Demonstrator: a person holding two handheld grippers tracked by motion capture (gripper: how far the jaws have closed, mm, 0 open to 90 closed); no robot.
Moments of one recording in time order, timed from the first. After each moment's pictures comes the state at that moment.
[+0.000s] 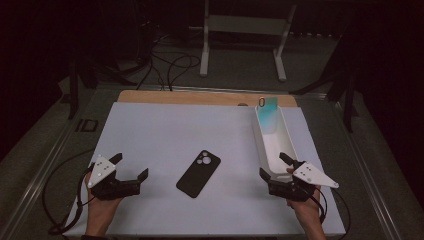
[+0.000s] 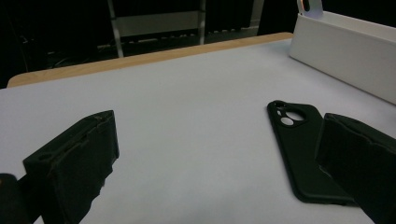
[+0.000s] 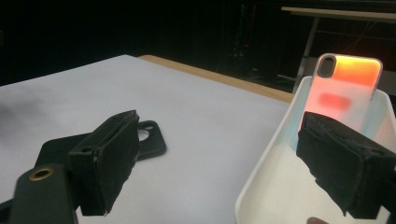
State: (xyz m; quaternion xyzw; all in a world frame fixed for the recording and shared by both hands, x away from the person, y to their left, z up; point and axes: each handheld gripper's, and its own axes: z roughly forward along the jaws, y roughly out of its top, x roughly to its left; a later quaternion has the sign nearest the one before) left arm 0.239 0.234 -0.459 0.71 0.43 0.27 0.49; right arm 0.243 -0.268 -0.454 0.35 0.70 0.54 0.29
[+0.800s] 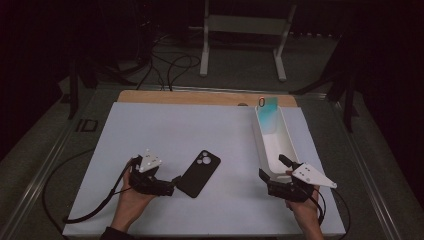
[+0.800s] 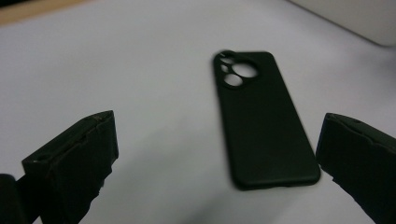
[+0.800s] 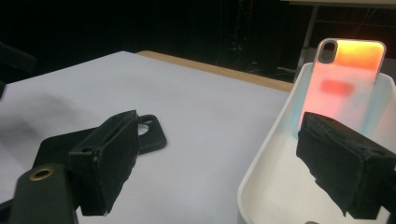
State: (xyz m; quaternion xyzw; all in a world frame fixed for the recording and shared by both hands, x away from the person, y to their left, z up) left arm 0.267 0.145 -0.465 0.82 0.40 0.17 0.38; right arm 0.244 -0.268 -0.461 0.37 0.70 0.54 0.28
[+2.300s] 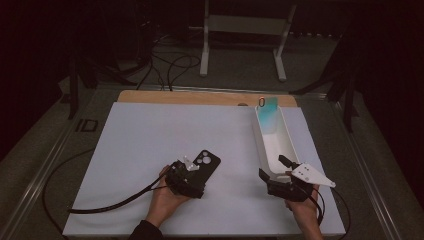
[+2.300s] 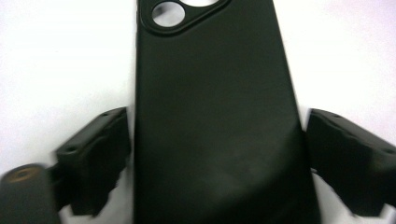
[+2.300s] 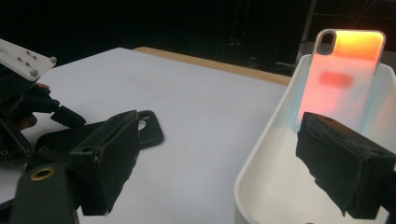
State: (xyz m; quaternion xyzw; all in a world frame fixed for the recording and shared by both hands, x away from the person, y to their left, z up) left arm 0.293 0.068 -0.518 0.86 0.41 0.12 0.26; right arm 0.246 -0.269 -0.466 0.38 0.70 0.54 0.27
